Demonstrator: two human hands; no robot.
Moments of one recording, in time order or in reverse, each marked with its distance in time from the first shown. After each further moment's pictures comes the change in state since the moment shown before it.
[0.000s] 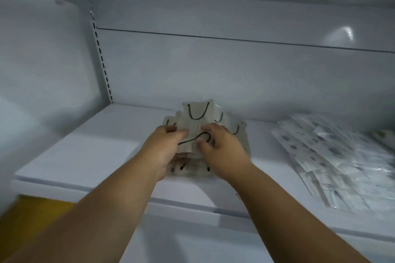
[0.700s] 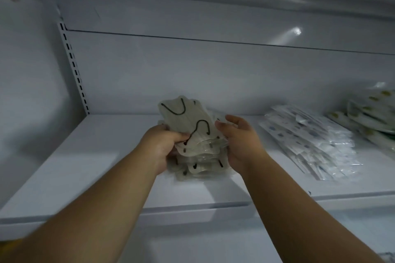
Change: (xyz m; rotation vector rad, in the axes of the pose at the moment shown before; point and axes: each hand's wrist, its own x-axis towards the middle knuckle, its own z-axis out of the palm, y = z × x) left_hand 0.036 0.015 -0.035 -0.128 -0.343 -0.098; right_hand 0.008 -0.023 0.010 1.084 0.386 0.452
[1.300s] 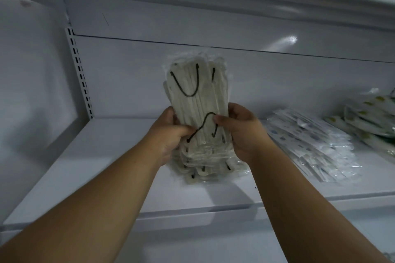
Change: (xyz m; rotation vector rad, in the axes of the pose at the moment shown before) left_hand 0.003 0.024 -0.012 0.120 -0.200 0.297; right_hand -0.003 -0.029 0.017 -0.134 -0.224 -0.193
